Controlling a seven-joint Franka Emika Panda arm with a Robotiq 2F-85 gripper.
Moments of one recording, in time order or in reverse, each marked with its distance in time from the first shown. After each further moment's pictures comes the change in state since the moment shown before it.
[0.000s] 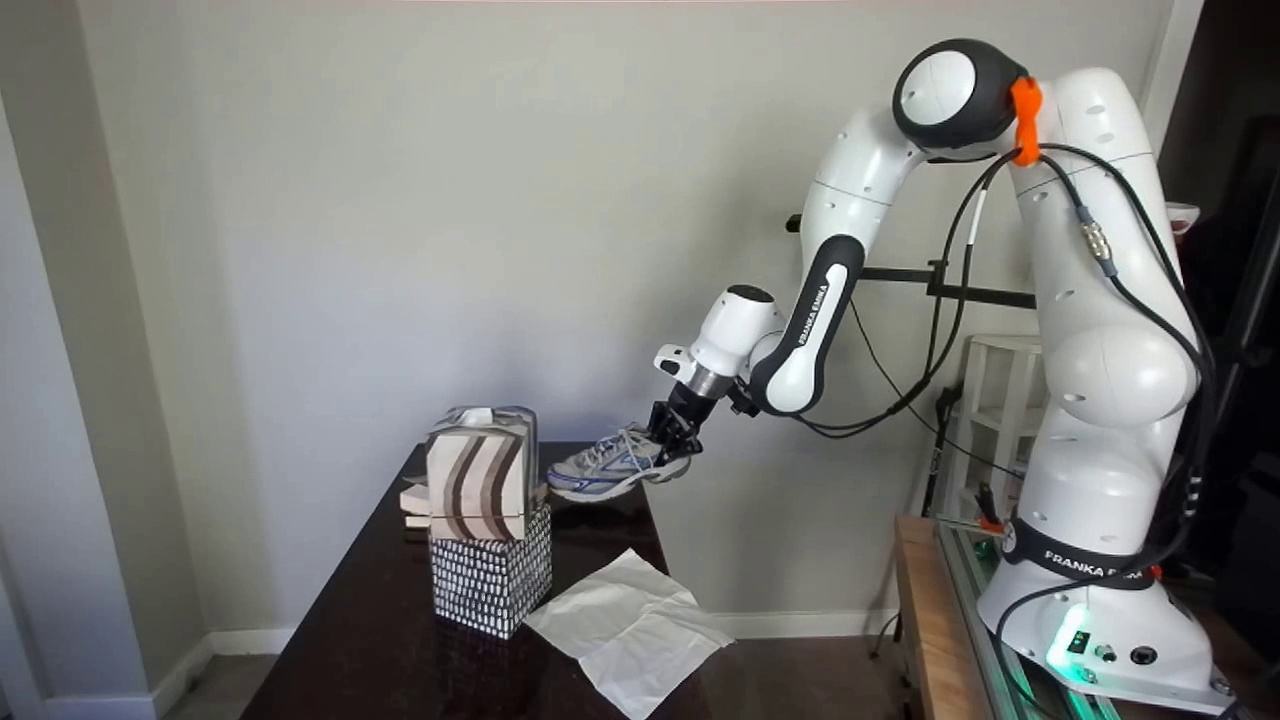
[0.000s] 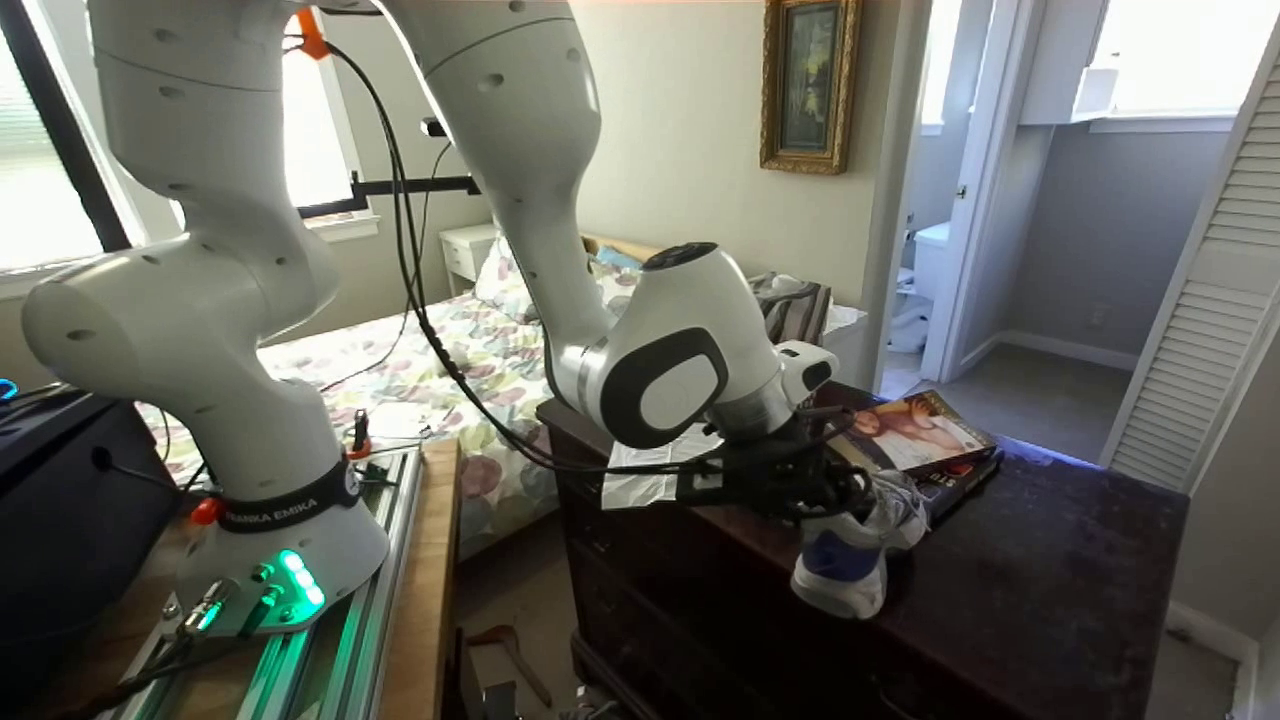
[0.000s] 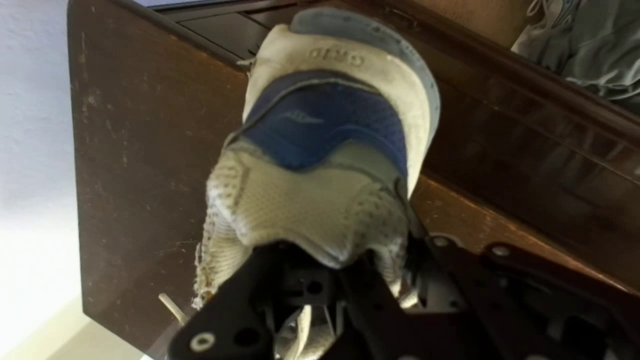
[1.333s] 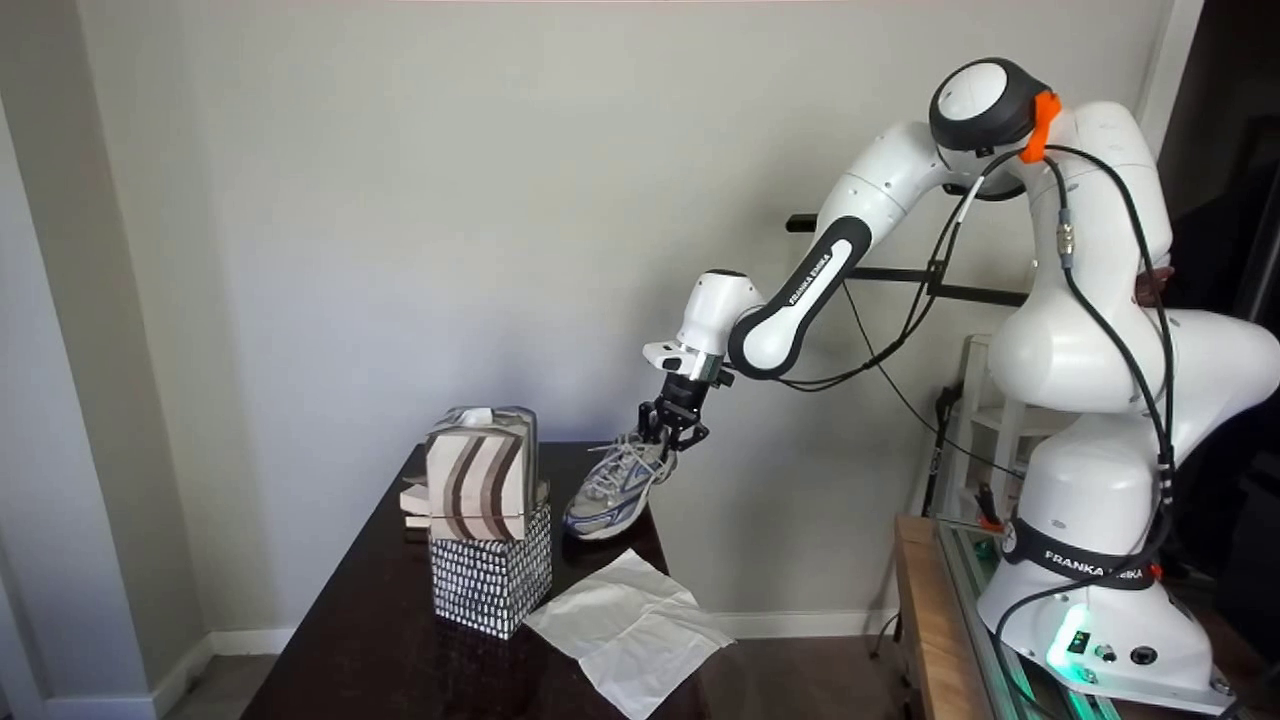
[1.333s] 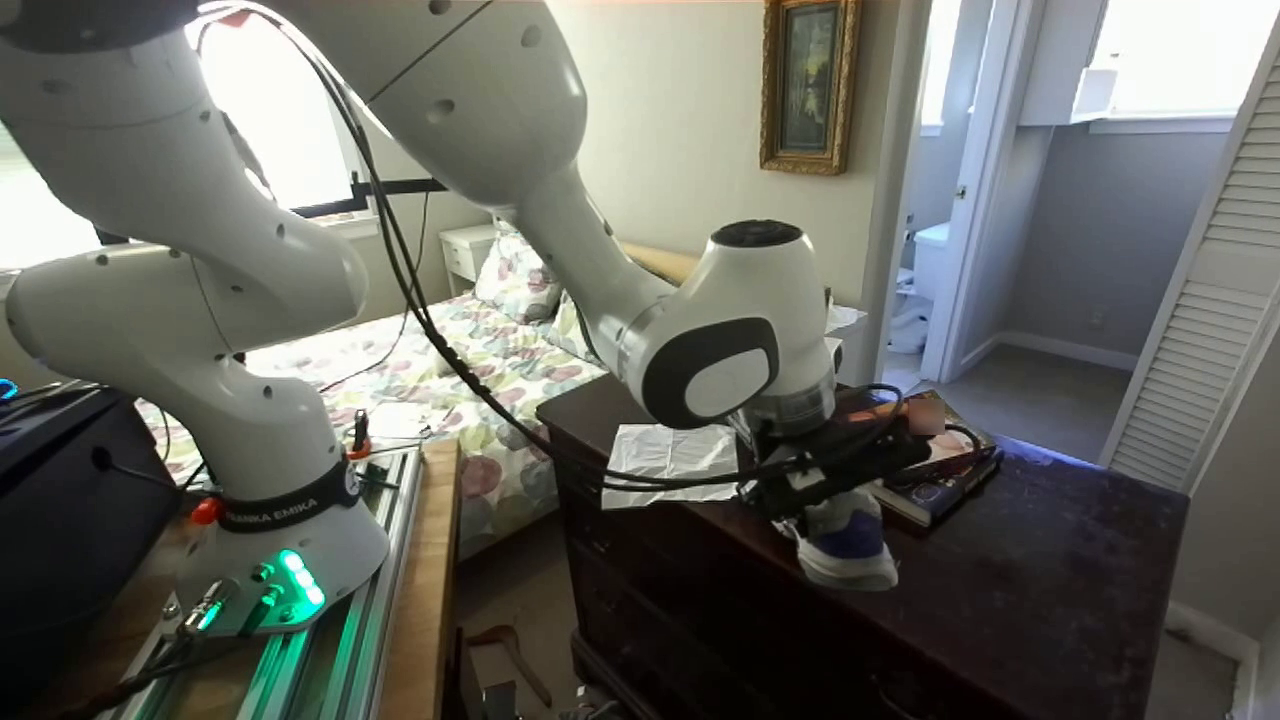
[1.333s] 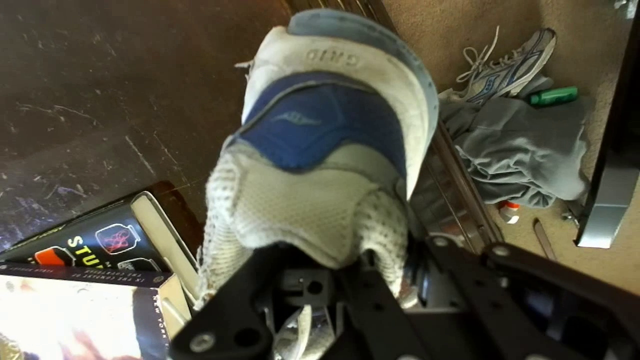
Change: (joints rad) arm -0.781 0.154 0.797 0.121 -0.033 -0.433 -0.712
